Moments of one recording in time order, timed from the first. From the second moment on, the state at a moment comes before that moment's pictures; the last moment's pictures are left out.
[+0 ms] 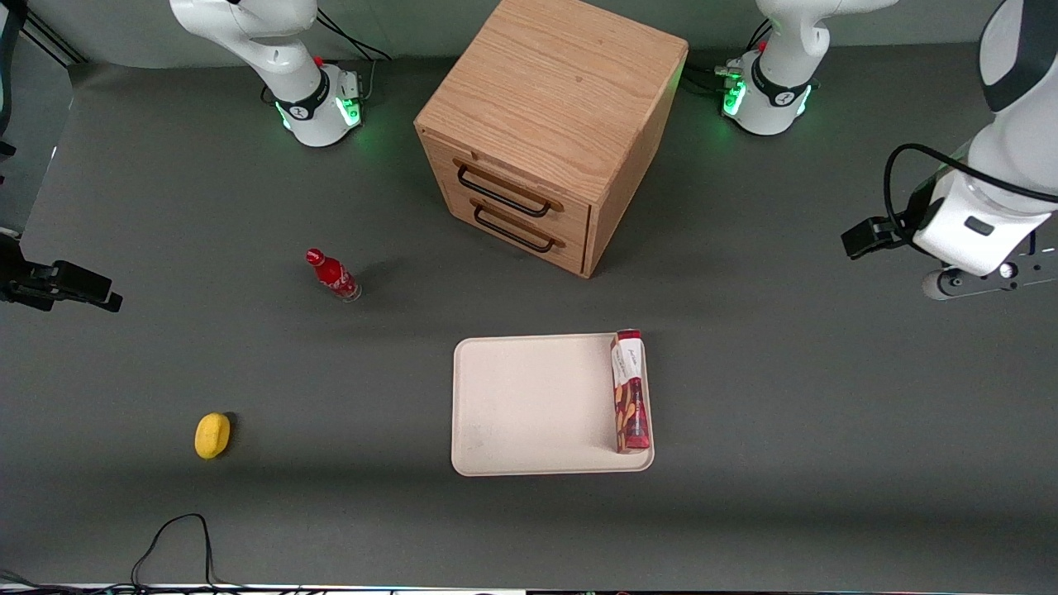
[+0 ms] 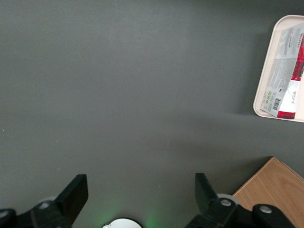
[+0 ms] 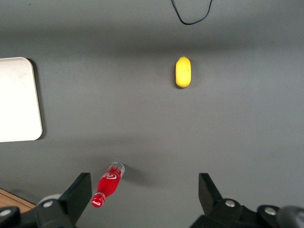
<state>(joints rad) 0.08 0.10 -0.25 -1.52 0.09 1.49 -0.33</state>
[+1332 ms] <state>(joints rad) 0.03 0.03 -0.03 -1.61 -0.01 1.58 -0.12</state>
